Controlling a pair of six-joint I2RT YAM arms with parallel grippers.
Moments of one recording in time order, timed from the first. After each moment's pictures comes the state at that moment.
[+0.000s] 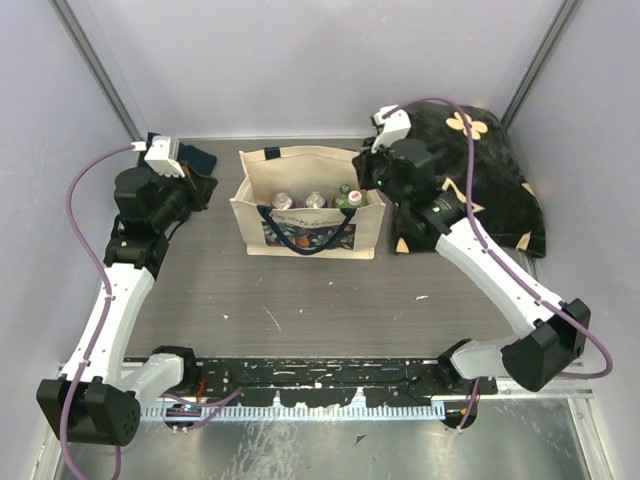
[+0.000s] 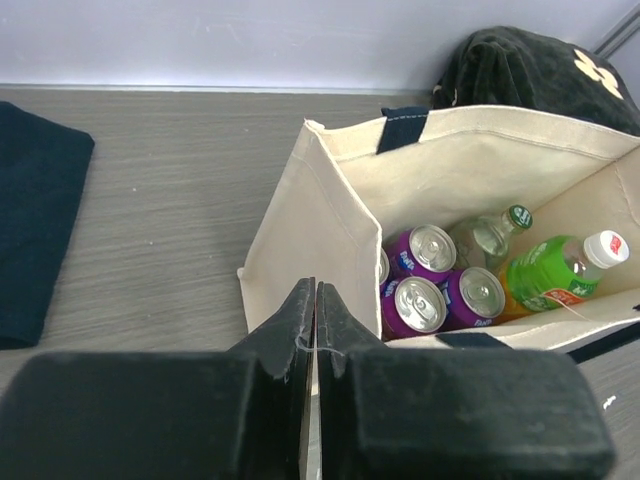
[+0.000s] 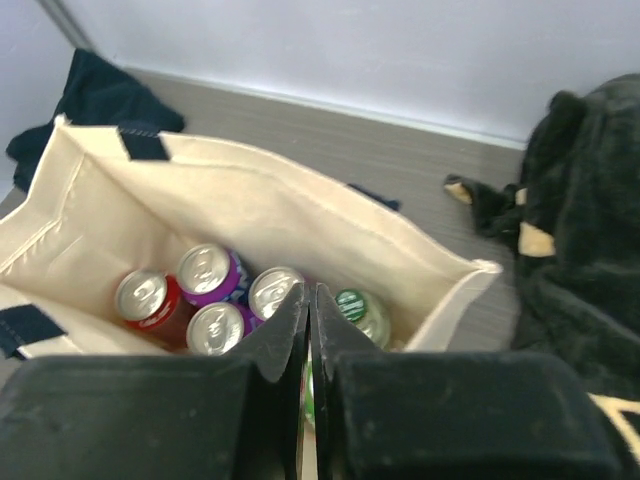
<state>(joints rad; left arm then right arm) -0.09 1.03 0.98 -0.12 0.29 -0.26 0.55 1.31 1.31 -0.18 0.14 0.17</state>
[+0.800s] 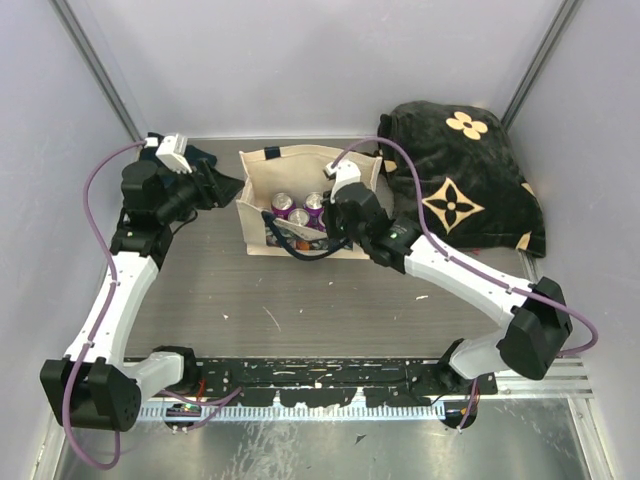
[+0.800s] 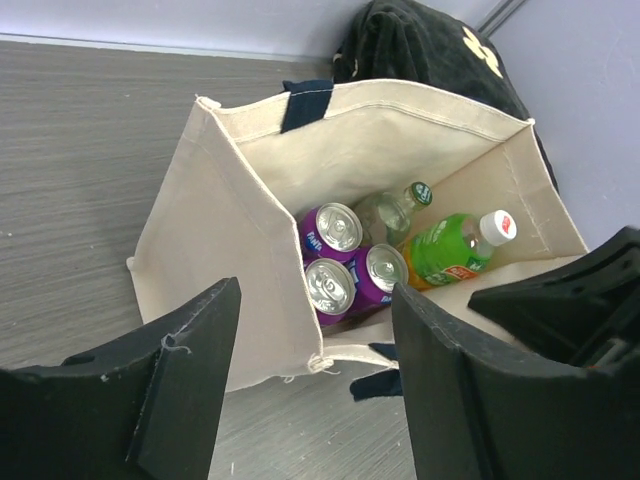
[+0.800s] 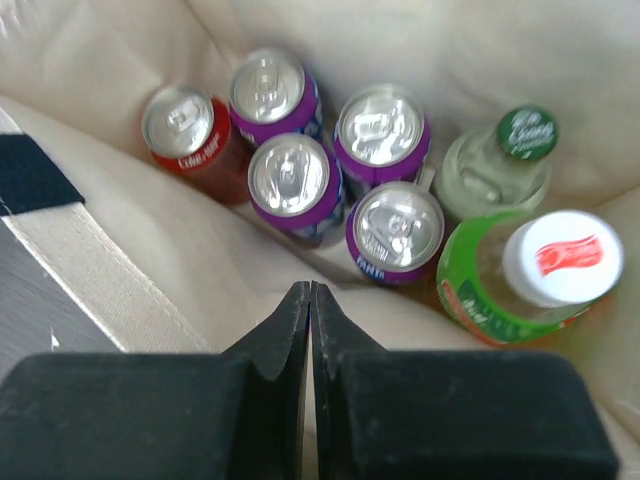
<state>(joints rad) -0.09 1.11 0.99 -0.09 0.50 -0.41 0.80 1.39 1.17 -0.25 0.24 0.31</state>
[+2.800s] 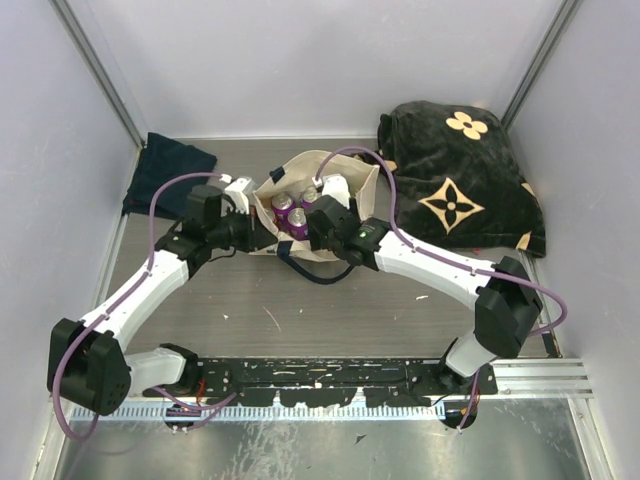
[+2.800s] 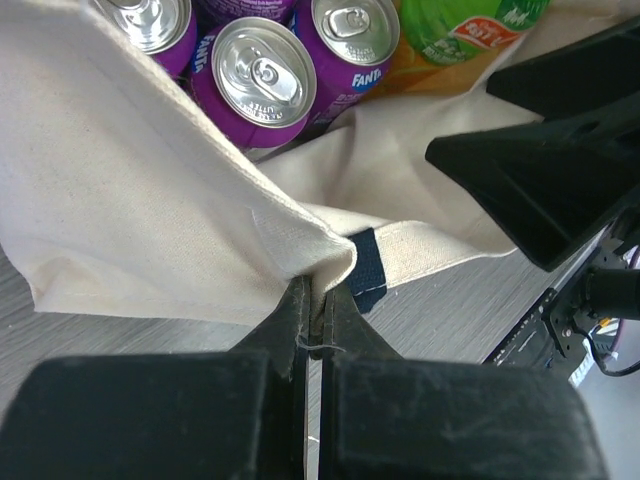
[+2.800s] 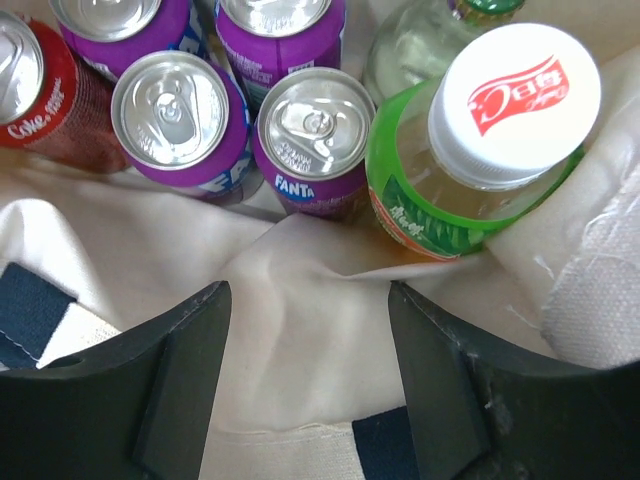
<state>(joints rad) -0.36 1.21 0.85 -0.24 0.46 -0.29 0.89 1.56 1.23 -0.45 0.53 0.45</state>
